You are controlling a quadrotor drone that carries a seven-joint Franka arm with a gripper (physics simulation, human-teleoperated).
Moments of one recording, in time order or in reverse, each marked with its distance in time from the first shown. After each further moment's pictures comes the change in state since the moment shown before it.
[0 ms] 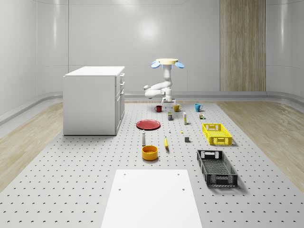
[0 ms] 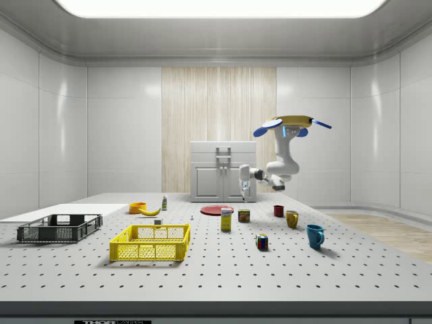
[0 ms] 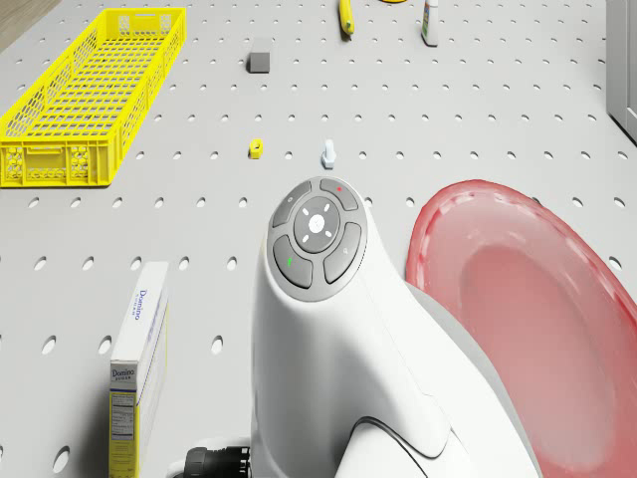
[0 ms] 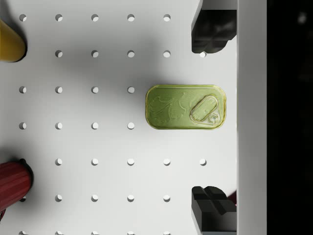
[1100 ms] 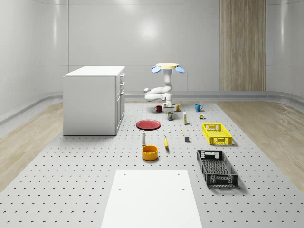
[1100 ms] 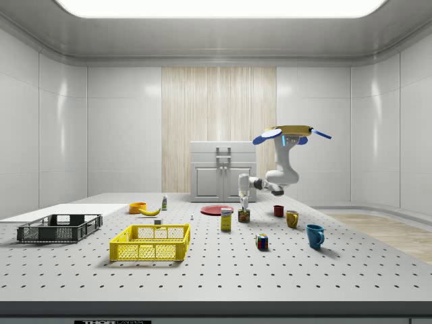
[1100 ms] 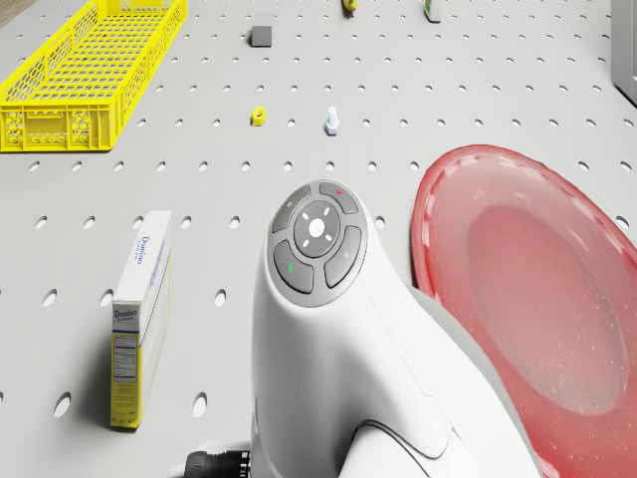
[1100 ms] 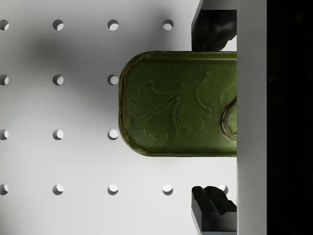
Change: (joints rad) arm -0.026 -0.093 0.006 0.008 0.028 0.092 0.024
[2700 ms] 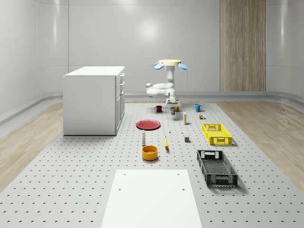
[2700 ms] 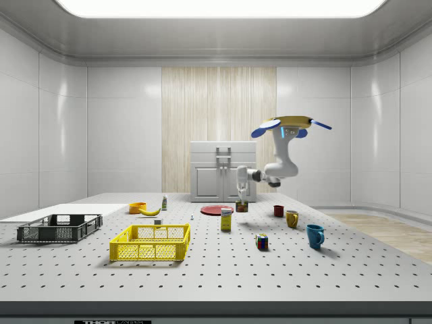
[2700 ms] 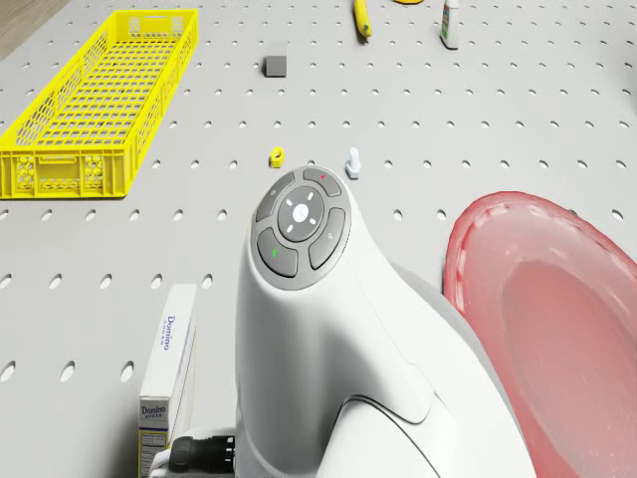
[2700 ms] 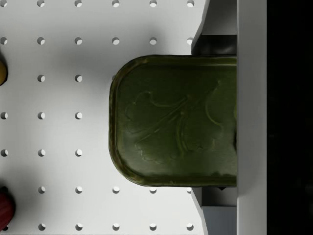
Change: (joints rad) arm -0.057 -0.073 0.066 -0.002 0.077 0.050 0.056
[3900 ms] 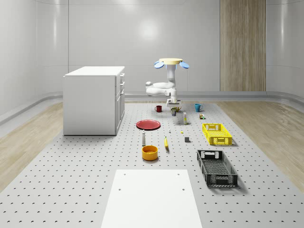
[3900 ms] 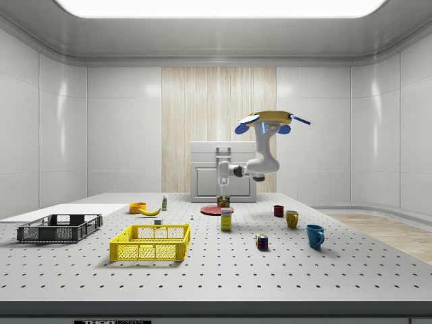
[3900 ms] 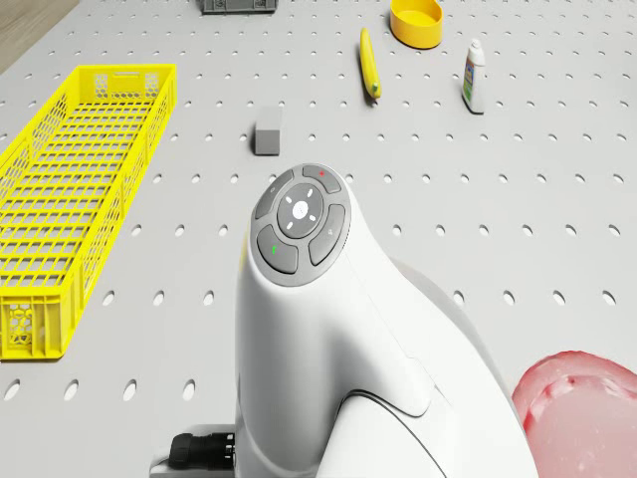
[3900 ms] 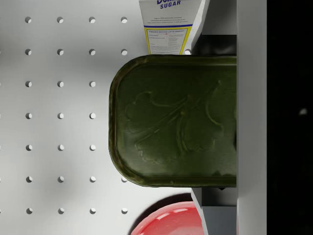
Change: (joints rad) arm -0.012 -0.057 0.016 0.002 0.029 0.051 0.011
